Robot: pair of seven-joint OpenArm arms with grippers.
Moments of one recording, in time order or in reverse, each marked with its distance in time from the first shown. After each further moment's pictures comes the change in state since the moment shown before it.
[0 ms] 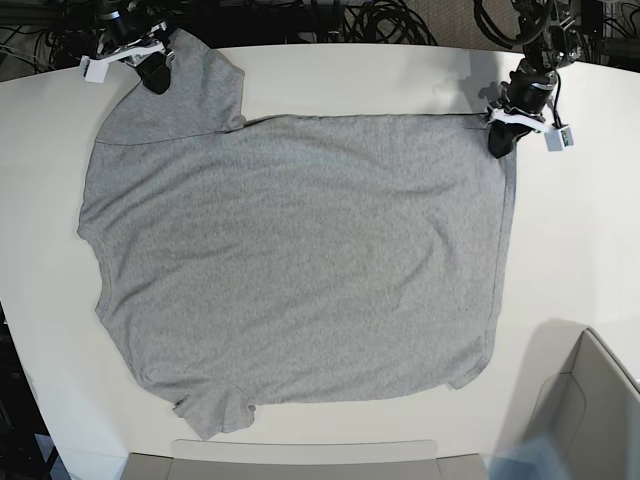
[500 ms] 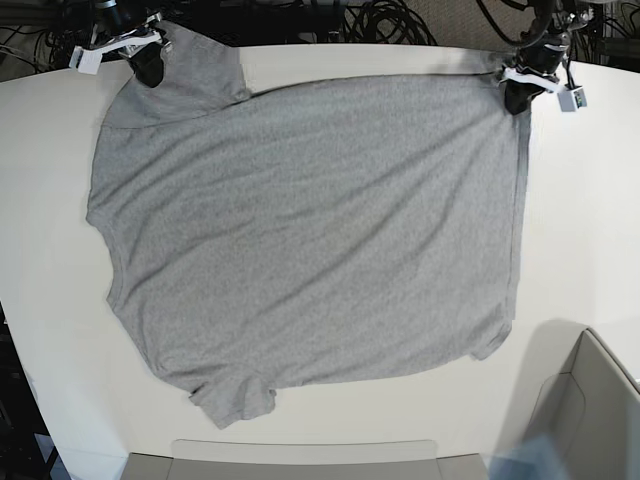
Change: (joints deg) left arm 10.3 0.2 -6.6 8.2 1.6 1.1 2.4; right arm -6.4 -4.5 5.9 10.1 -6.1 -1.6 -1.2
